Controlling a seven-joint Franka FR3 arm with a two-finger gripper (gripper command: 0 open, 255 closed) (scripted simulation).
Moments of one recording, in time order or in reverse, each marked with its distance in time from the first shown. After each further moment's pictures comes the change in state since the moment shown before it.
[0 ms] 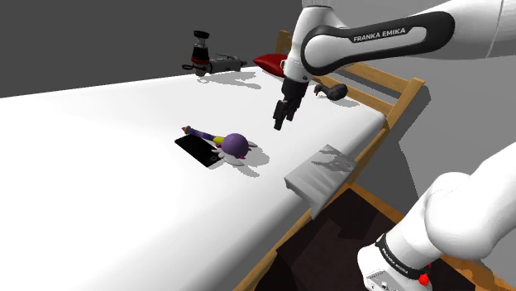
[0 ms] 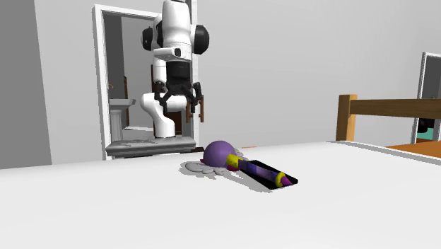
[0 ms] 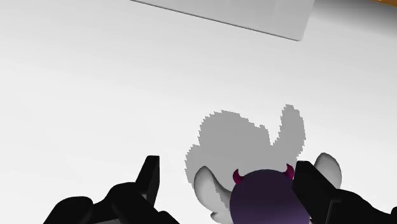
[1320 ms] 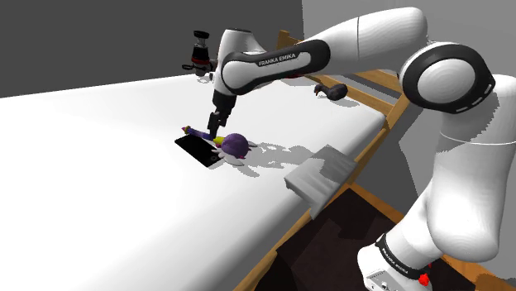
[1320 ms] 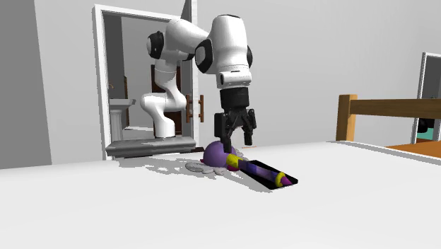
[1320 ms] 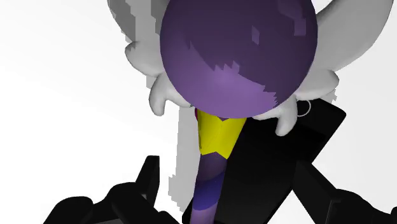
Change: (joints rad) arm 0.098 0.604 0.090 0.542 0.000 0.152 -0.150
